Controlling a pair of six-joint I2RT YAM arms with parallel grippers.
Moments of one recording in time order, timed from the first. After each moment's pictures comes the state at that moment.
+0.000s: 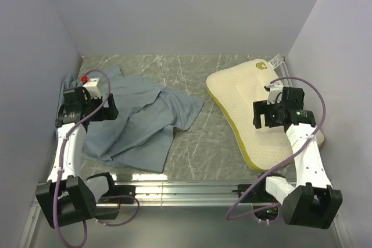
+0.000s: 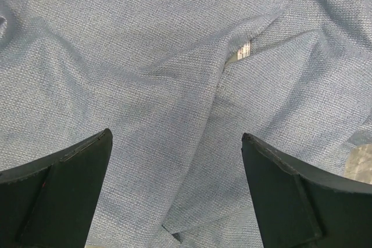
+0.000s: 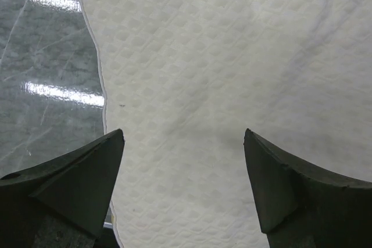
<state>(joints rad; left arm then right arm) 0.25 1.07 0.85 -0.54 0.32 0.08 -0.14 1.03 0.92 -0.82 -0.23 -0.24</state>
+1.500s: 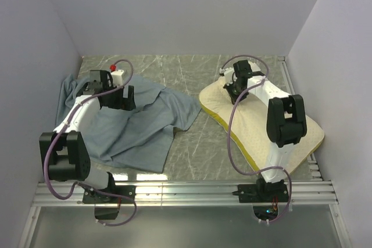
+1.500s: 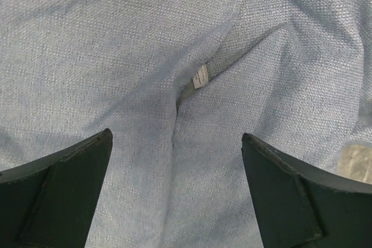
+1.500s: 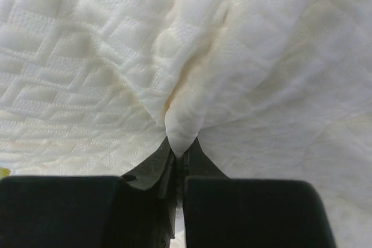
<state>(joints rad) 0.03 1.46 1.06 -0.52 0.33 0.13 0.18 1.91 1.40 -0.65 -0.09 -0.38</state>
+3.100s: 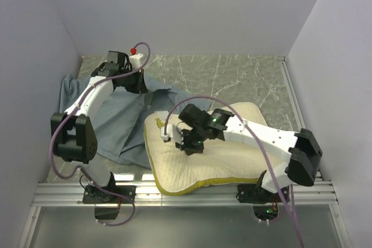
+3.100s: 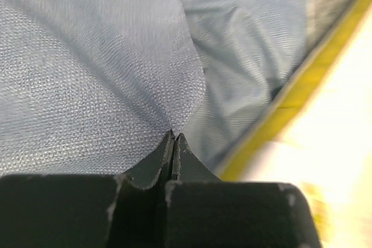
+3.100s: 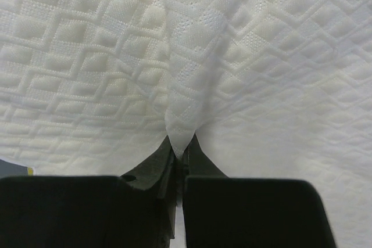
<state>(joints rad) -0.14 1.69 1.40 -0.61 0.49 0.08 1.01 1.47 1.20 -0.83 -0.37 -0.50</state>
